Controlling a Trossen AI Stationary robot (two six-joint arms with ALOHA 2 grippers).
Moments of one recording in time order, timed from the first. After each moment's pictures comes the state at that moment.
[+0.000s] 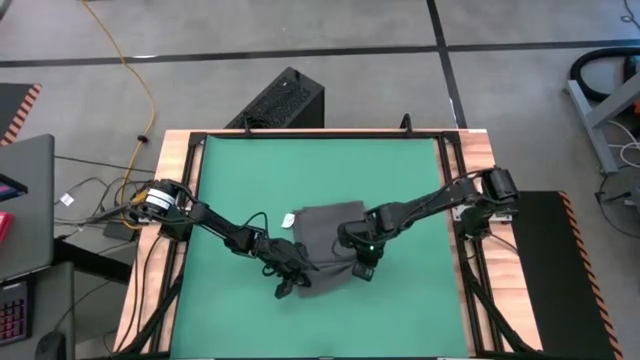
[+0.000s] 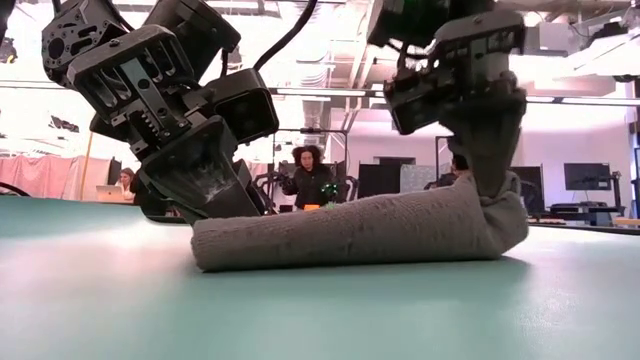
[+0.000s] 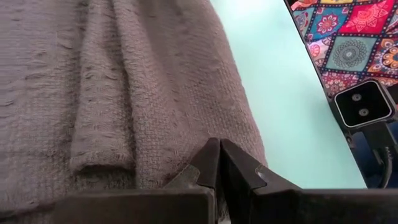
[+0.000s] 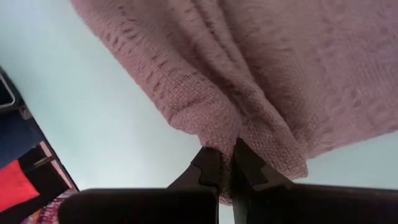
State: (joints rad) left arm -0.28 1.90 0.67 0.57 0.29 -0.54; right arm 0.17 1.73 1.16 -0.72 -0.33 0.65
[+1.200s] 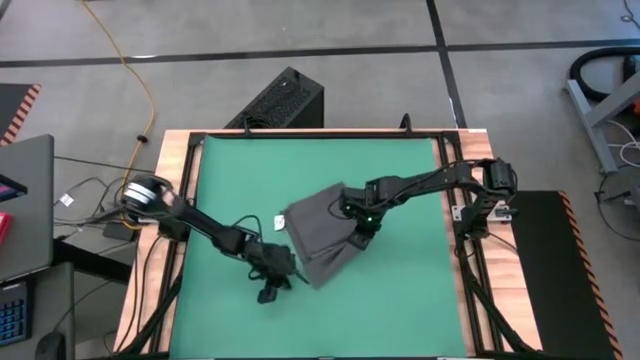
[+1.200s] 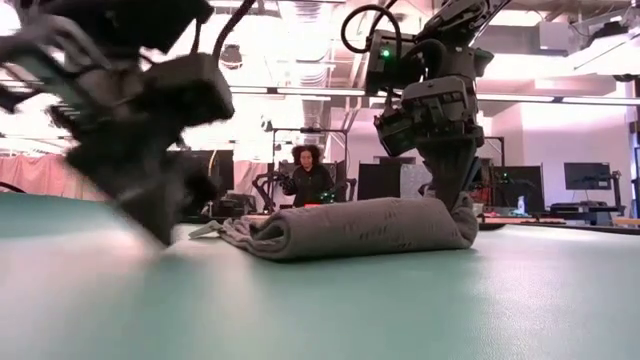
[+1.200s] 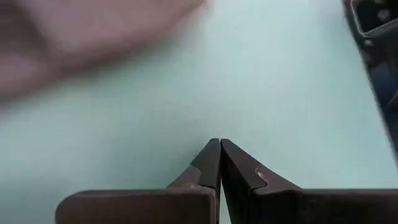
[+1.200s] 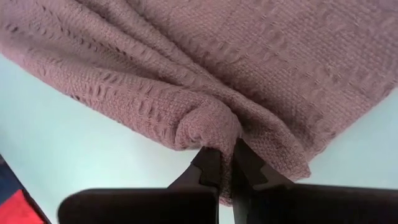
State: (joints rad) left arm -0.31 1.70 0.66 0.29 0.23 -0.41; right arm -0.07 1.72 1.10 -0.71 -0.34 0.50
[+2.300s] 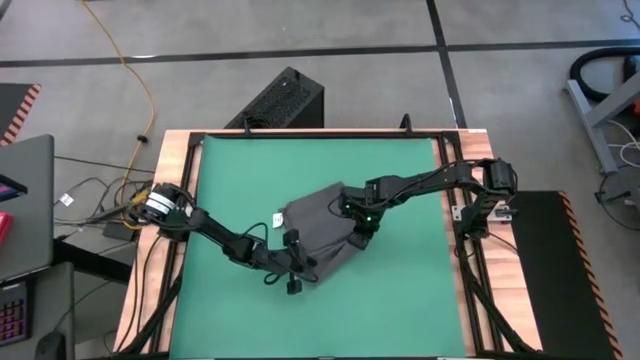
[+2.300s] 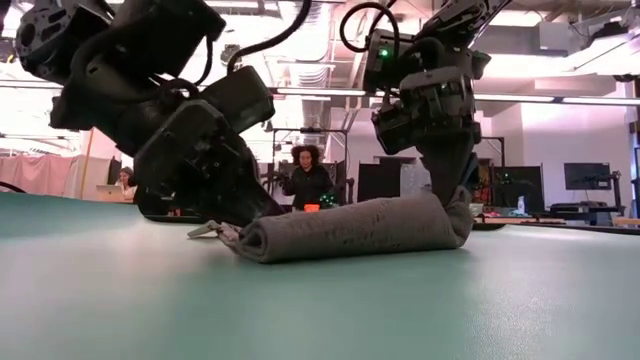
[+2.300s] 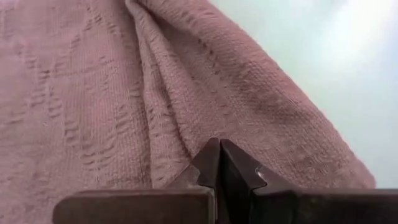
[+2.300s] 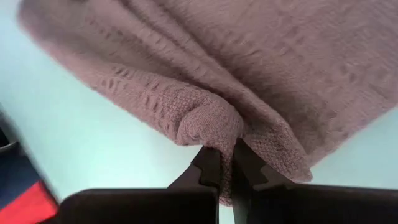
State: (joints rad) left arm -0.35 1.89 0.70 0.54 -0.33 -0.33; right arm -0.08 1.72 1.10 -0.68 -0.40 0.49
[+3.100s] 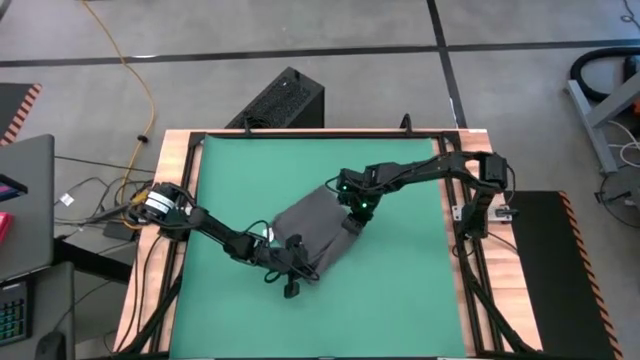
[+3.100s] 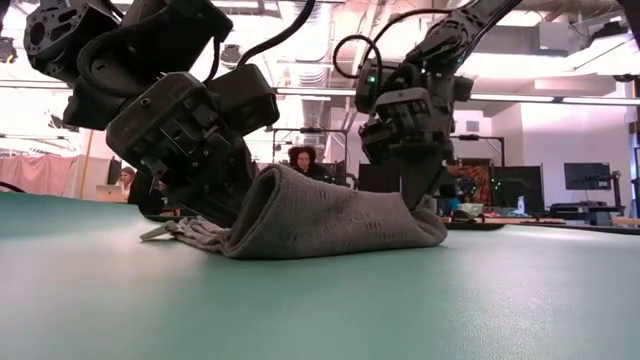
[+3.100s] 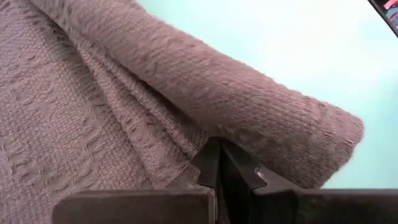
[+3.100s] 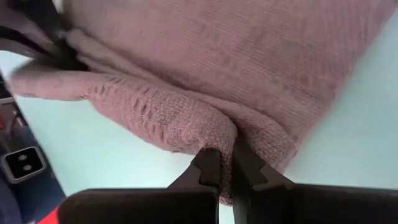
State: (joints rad) left arm -0.35 1.90 0.70 0.50 -0.11 -0.40; right arm -0.23 1.76 1.11 -0.62 -0.45 0.41
